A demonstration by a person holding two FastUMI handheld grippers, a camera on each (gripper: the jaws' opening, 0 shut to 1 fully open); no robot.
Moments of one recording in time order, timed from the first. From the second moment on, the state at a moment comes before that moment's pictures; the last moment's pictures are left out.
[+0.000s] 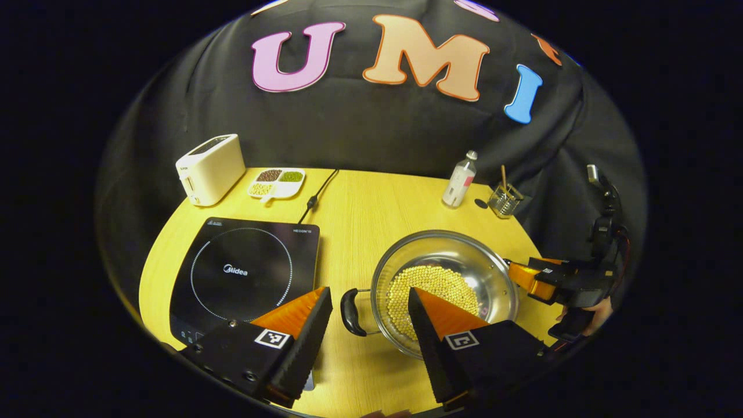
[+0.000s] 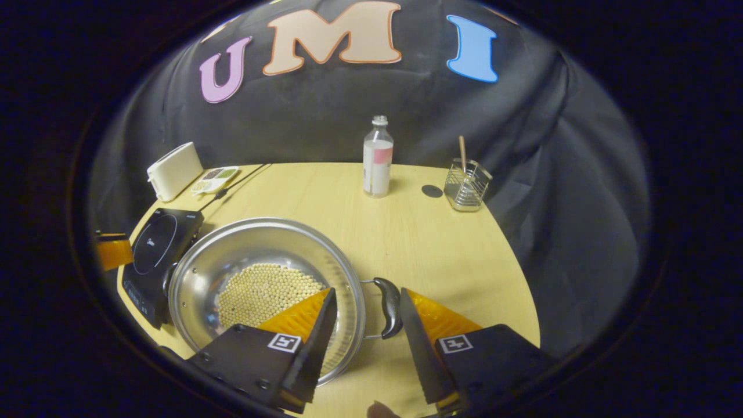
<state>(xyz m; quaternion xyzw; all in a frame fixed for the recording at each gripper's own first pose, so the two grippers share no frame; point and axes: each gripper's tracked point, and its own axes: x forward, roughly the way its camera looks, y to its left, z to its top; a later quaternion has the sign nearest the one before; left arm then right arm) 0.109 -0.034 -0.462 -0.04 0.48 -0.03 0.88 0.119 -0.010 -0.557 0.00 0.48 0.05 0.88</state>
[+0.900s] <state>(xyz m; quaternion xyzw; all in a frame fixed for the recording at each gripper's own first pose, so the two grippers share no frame) 0.092 -0.025 -0.564 -0.03 0.58 0.01 0.82 0.108 -0.005 -0.618 0.07 0.54 0.06 0.84</state>
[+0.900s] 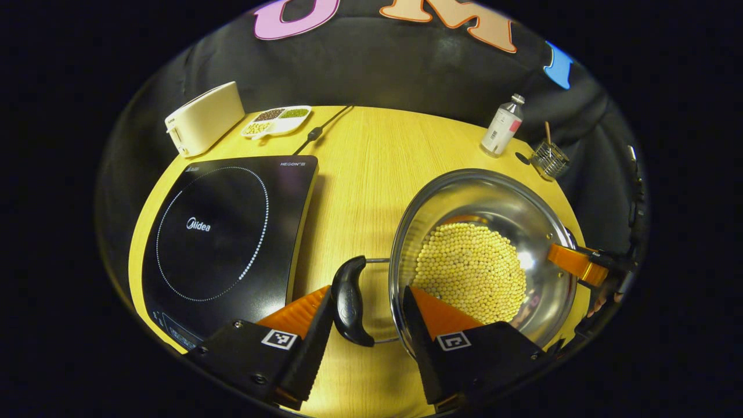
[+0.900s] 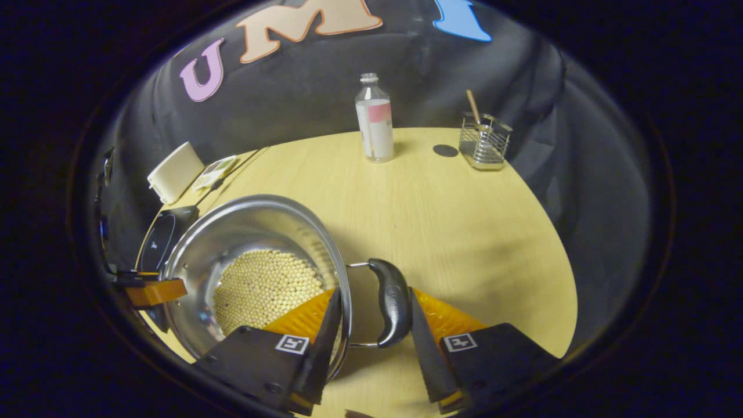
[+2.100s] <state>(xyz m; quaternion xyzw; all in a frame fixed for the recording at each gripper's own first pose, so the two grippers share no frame) 0.087 0.020 -0.504 -0.03 0.56 0.00 0.83 0.079 0.037 -0.548 0.13 0.54 0.06 0.83</state>
